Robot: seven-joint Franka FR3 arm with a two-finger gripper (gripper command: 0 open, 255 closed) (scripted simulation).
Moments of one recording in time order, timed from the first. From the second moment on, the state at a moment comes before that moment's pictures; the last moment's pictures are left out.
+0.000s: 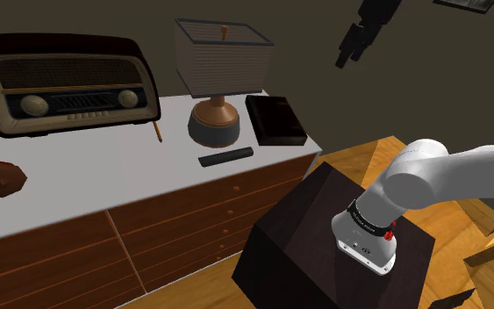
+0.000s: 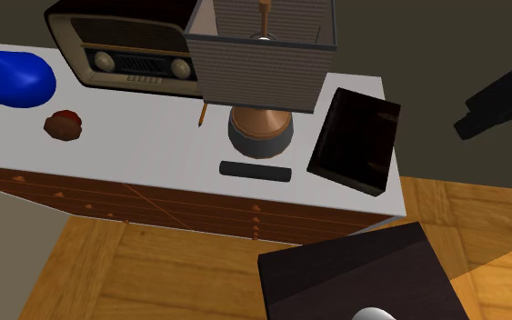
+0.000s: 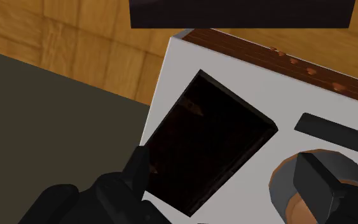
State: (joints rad) arm -0.01 -0.83 -0.04 -2.28 -0.09 1.54 -0.04
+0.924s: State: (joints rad) arm 0.17 -0.60 -0.08 -2.43 -0.09 1.90 -0.36
